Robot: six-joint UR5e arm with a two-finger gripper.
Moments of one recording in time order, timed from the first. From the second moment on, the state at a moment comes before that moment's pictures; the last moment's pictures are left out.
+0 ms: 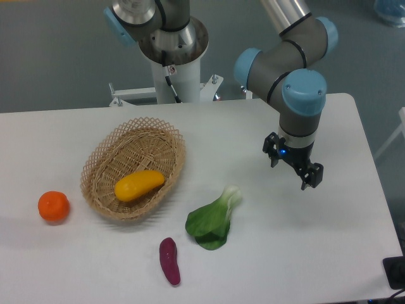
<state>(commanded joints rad) 2.66 -1.94 -1.71 -0.91 1.57 1.50</state>
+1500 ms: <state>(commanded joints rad) 2.62 -1.91 -1.73 -0.97 1.29 1.33</state>
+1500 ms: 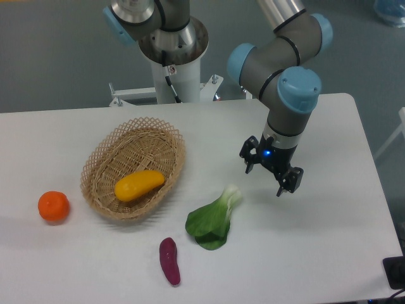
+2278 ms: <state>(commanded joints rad) 2.33 -1.91 -1.75 -0.98 1.30 1.06</state>
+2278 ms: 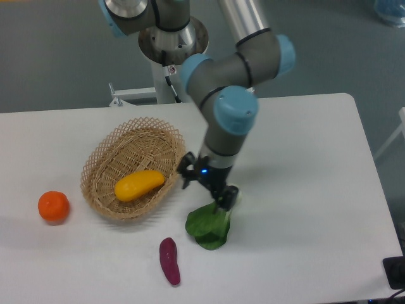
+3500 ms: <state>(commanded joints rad) 2.14 -1.89 -1.89 -0.96 1.36 1.02</state>
